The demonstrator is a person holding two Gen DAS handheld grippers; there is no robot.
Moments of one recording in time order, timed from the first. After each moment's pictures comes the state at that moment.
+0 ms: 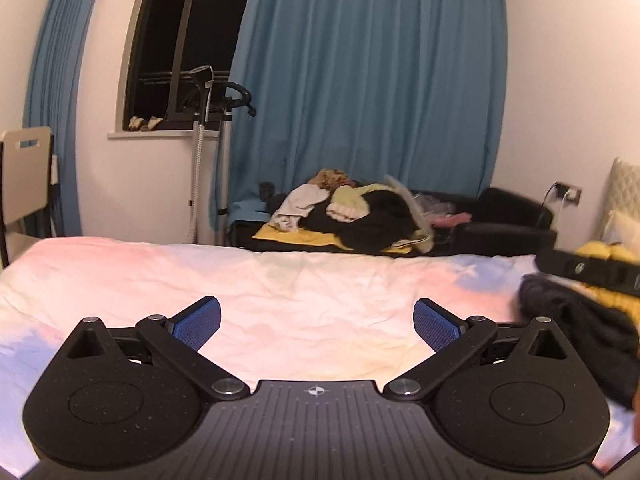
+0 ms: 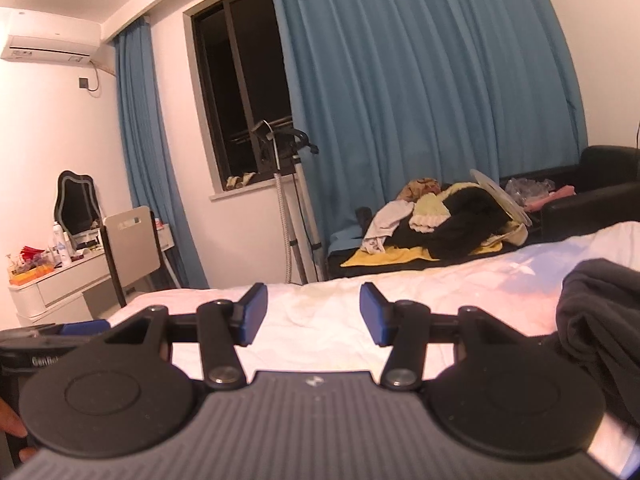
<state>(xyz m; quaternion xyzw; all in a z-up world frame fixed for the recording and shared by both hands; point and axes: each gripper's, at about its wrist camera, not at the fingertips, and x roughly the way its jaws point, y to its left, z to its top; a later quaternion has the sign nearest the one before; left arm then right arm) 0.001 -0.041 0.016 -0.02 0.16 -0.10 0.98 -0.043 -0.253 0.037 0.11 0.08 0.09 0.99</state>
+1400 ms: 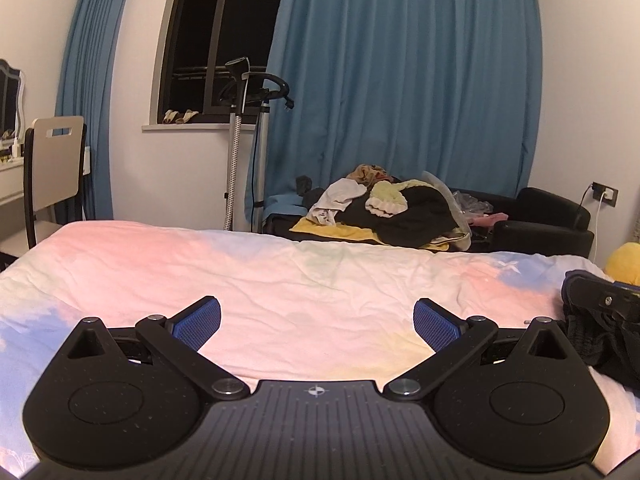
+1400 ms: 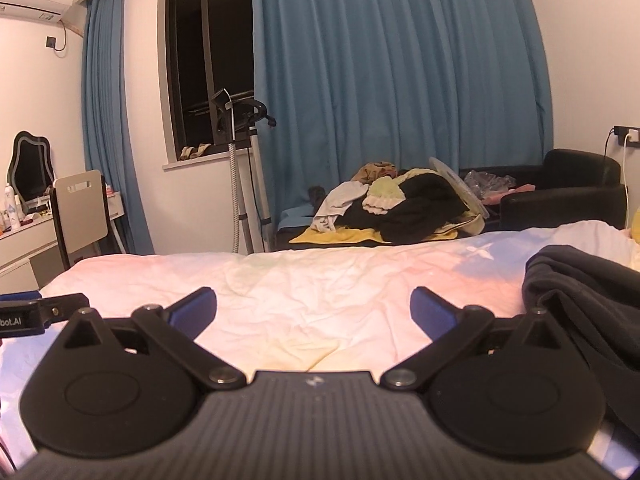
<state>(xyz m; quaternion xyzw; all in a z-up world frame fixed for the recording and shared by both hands) 0.013 -0.037 -0.005 -0.02 0.16 -0.06 0.98 -0.020 -0.257 -0.005 0.07 0.11 0.03 0.99</state>
